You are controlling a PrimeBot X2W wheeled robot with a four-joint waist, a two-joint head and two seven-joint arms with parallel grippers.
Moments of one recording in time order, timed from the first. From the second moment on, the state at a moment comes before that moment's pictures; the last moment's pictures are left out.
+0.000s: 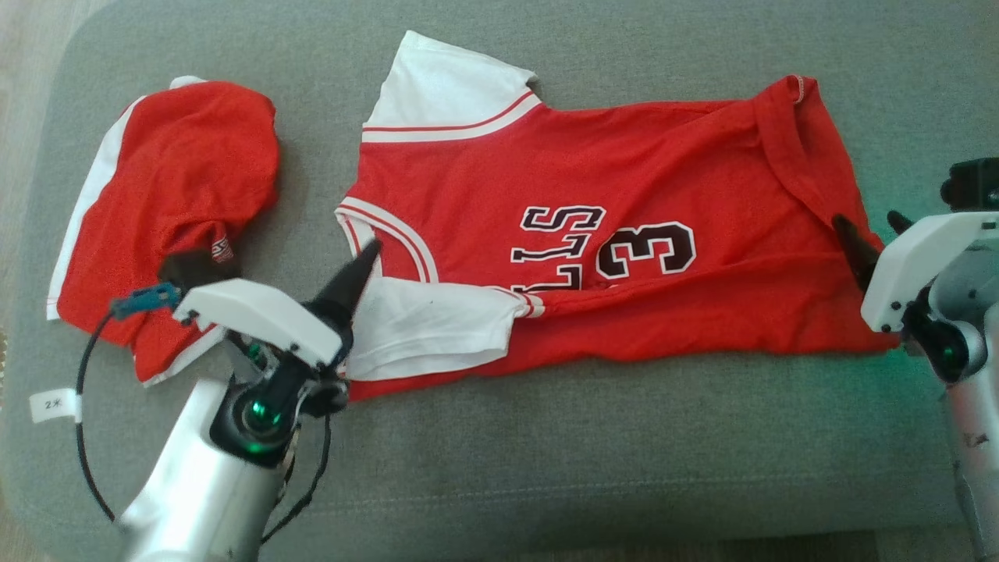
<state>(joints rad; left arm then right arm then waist) -0.38 0.17 -0.37 0.37 -1.22 0.04 0.20 -0.52 -0.28 -0.07 0.55 0.31 0.13 0.39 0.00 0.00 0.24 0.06</state>
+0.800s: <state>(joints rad) -0.23 0.06 -0.16 0.22 -0.62 0.01 -0.25 -0.30 -0.14 -0.15 0.28 0.21 0.13 -0.05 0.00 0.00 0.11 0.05</state>
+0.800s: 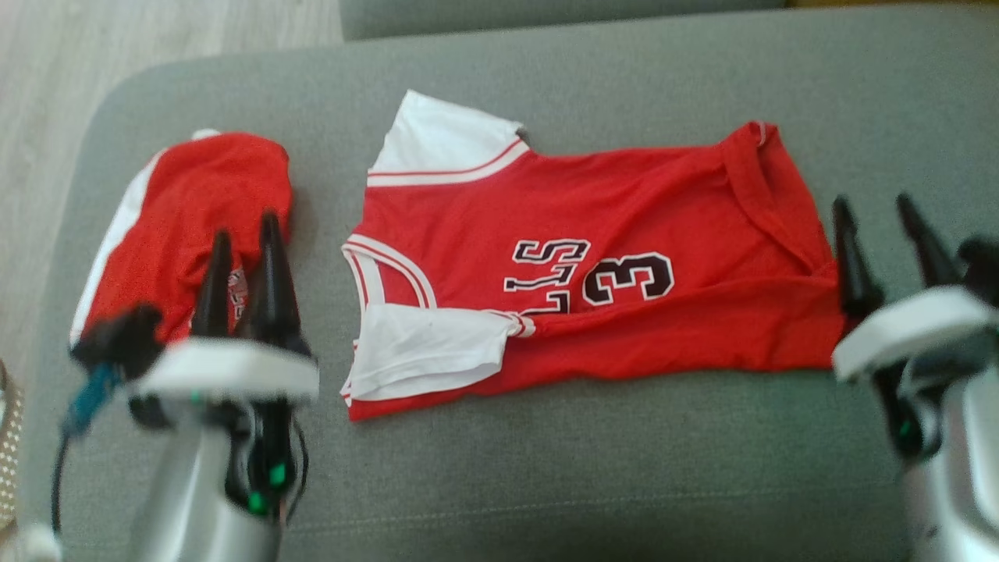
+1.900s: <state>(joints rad) -0.18 0.05 -0.33 0.64 -0.56 0.12 -0.26 -0.10 -0.05 -0.17 0.22 0.24 0.13 -0.19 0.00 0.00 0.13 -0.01</state>
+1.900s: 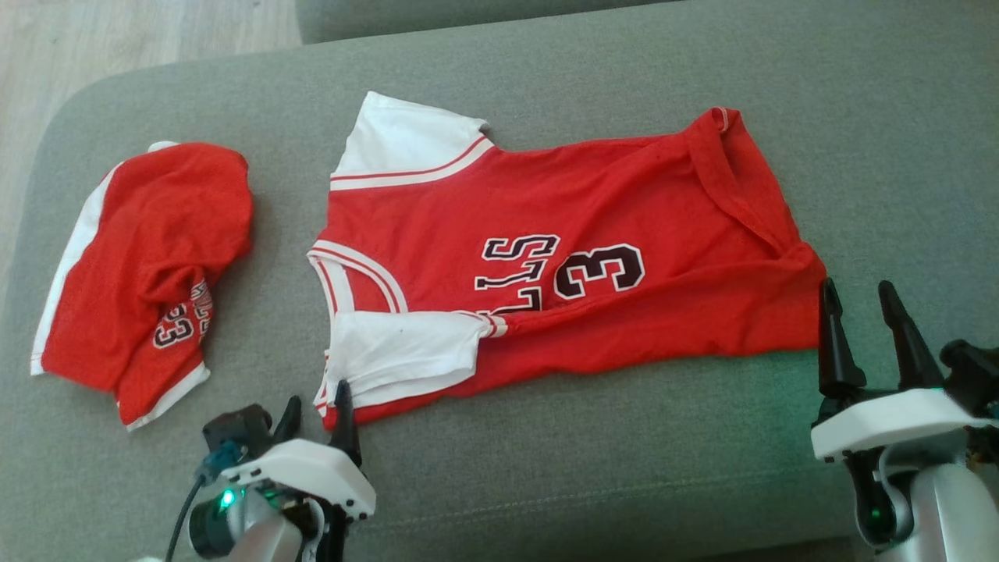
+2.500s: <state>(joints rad) -0.28 0.05 -0.39 0.70 -0.54 0.10 -0.26 -0.16 -0.05 -0.22 0.37 0.26 0.13 -0.14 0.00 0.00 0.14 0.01</state>
